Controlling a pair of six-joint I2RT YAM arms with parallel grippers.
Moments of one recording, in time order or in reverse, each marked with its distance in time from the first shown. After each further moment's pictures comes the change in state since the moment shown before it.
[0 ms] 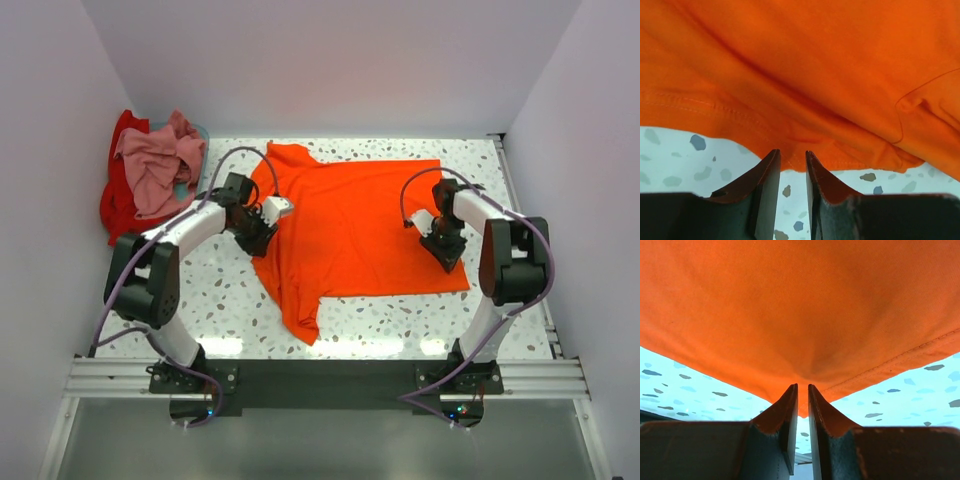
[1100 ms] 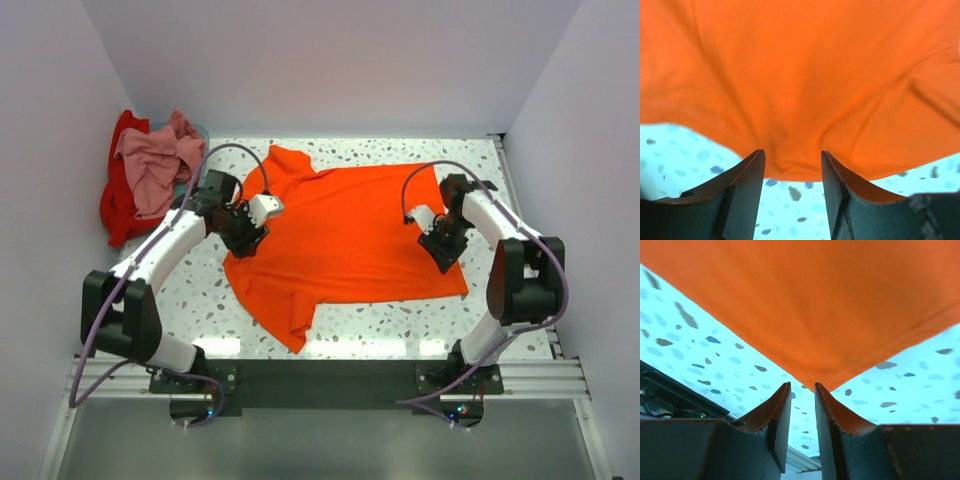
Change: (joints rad) left arm 0.047 -0.172 -0.024 -0.104 -0.047 0.131; right arm 0.000 -0.136 -0.010 -0.117 -0.129 -0.058
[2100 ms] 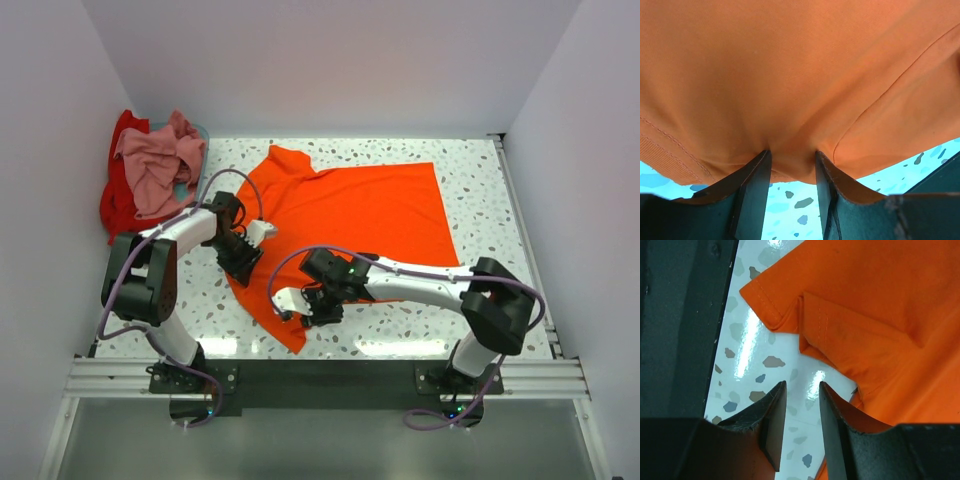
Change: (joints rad) left arm 0.035 0.208 -0.089 -0.057 0.010 -0.116; right arm 1.023 -0.074 -0.133 0.551 -0.277 0.059
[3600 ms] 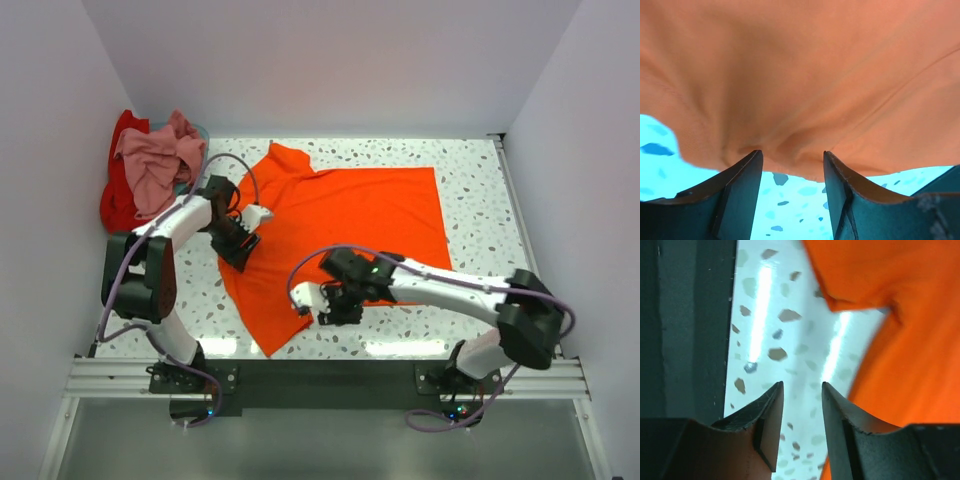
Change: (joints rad) left arm 0.035 0.036 0.121 -0.068 -0.055 0.053; right arm 0.005 -0.085 -0.074 -0.079 0.077 0.060
